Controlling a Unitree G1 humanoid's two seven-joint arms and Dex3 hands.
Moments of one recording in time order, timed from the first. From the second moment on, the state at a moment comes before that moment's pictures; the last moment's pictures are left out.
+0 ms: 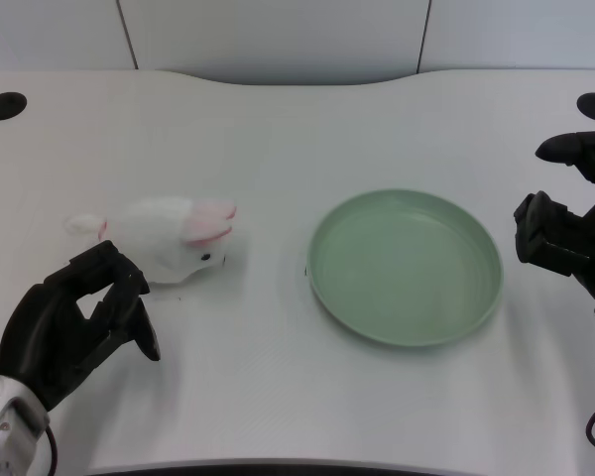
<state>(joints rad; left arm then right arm) -0.14 0.16 0.20 0.30 -0.36 0.05 -0.49 -0.43 -0.03 -0.25 0.48 0.33 -0.06 0.22</state>
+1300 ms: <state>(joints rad) -0.50 0.57 -0.14 0.13 0.59 -0.13 -0.38 -0.42 -0.03 -0.25 0.46 0.33 -0.04 0.21</state>
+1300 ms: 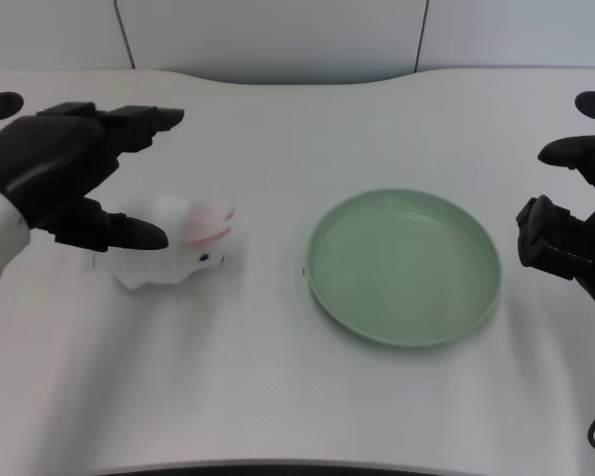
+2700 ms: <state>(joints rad) -0.99 0.27 -0.67 1.29 0.83 -0.15 -0.02 -0.30 -0.04 -0.24 0.26 0.33 0.05 0.19</state>
